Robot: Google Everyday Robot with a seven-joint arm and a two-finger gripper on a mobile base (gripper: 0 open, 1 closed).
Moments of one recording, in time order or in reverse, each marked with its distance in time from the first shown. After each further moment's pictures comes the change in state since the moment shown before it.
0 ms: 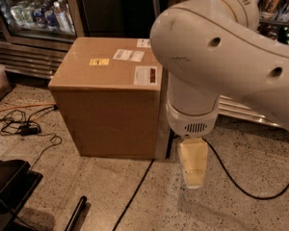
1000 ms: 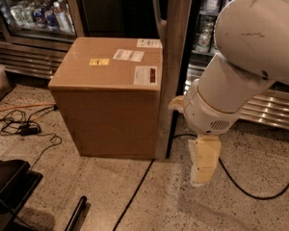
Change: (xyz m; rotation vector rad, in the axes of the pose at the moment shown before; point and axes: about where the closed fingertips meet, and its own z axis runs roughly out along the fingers) arm -0.005 -0.002 -0.005 0.004 -0.338 -0.078
